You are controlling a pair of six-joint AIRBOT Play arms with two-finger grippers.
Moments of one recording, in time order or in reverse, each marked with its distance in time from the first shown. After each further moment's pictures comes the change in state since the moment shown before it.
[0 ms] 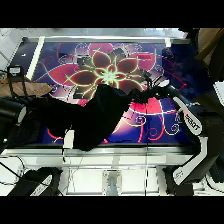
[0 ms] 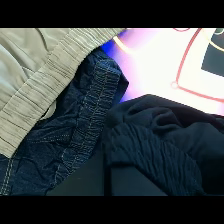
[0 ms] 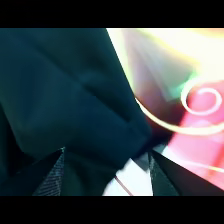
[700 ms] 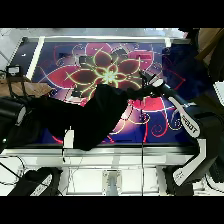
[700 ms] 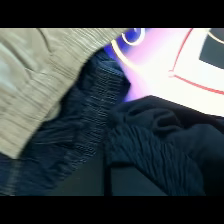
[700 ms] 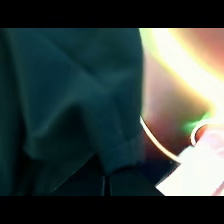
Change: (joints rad) left arm 0.023 0.005 0.004 0.032 0.001 -0.001; right arm 0.063 0.033 0.043 -0.018 -0.108 -0.028
